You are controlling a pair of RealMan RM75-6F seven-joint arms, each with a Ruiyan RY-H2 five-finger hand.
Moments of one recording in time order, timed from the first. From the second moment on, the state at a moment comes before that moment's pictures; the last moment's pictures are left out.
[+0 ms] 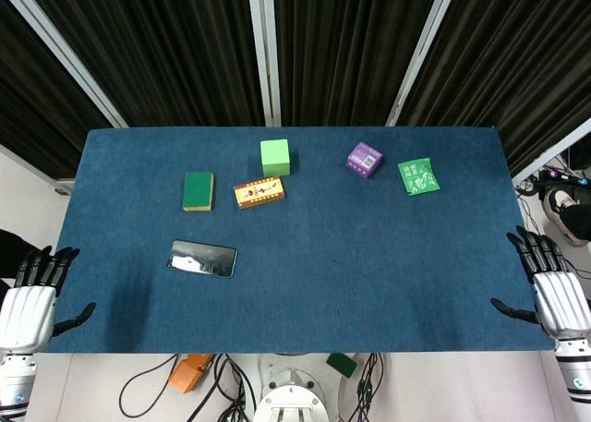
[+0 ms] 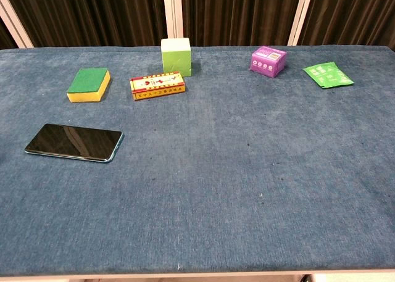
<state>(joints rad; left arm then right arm) 0.00 -1.15 0.01 -1.69 1.55 1.57 0.18 0.09 -1.07 0.03 -1.58 -1.59 1.50 0.17</state>
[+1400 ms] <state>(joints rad) -0.41 -1.56 -0.10 -1.45 1.31 1.04 0.37 0.13 -1.07 0.04 -1.59 -1.56 1.44 0.14</state>
